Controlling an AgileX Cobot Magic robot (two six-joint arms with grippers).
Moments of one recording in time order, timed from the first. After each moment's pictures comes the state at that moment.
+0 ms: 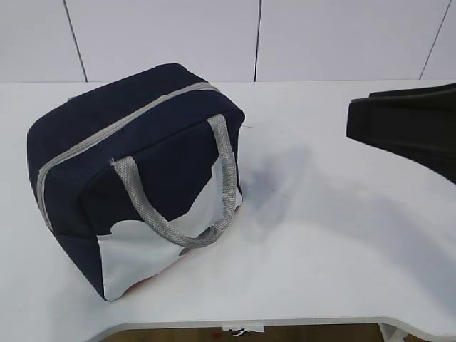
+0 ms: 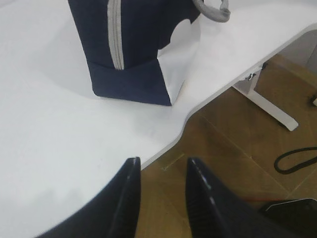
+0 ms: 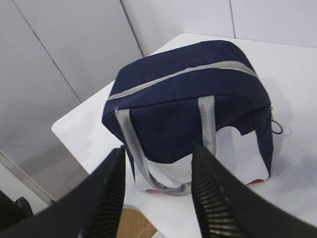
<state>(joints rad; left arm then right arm) -0.38 0.01 -0.57 -0.17 1.22 0.25 0.29 0.85 -0.66 -1.85 -0.56 2.00</state>
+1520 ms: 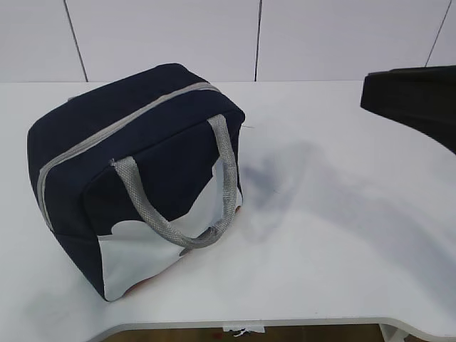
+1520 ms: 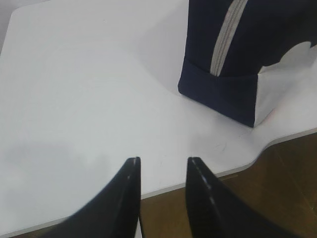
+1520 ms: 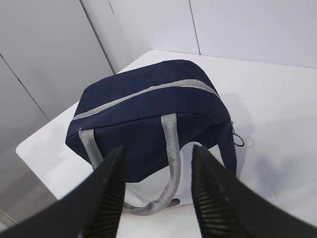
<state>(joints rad) 0.00 0.01 -0.53 -0.16 1.13 0.23 0.29 0.85 -0.66 -1.85 -0.43 2.00</state>
